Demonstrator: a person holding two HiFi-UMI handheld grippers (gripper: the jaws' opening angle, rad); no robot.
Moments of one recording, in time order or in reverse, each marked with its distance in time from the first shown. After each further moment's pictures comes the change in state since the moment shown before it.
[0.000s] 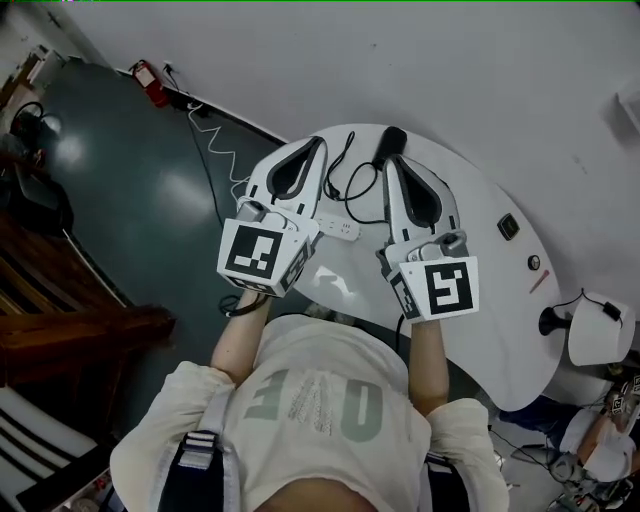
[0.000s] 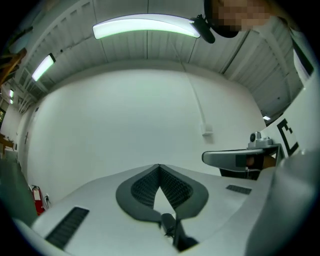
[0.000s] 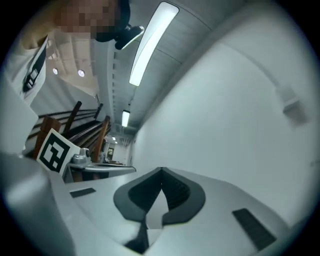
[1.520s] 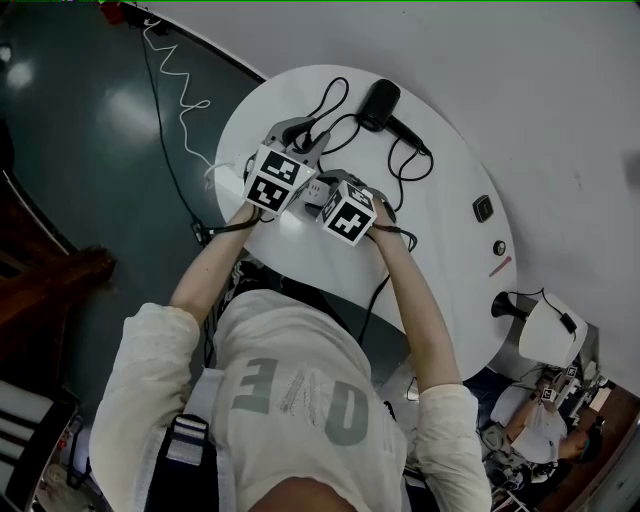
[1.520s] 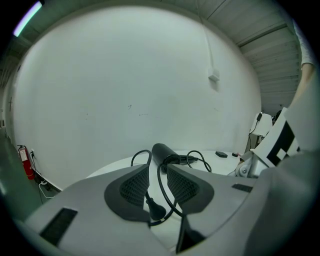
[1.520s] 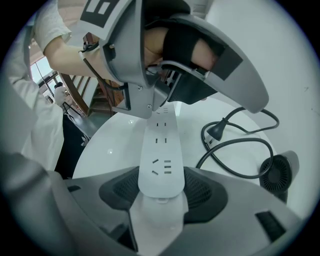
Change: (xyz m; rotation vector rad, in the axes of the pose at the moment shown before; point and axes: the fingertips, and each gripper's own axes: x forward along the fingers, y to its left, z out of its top) left arm 0.066 -0.009 -0.286 -0.120 0.484 -0.171; right arm -0.047 0.068 -0.384 -0.360 1.204 0.799
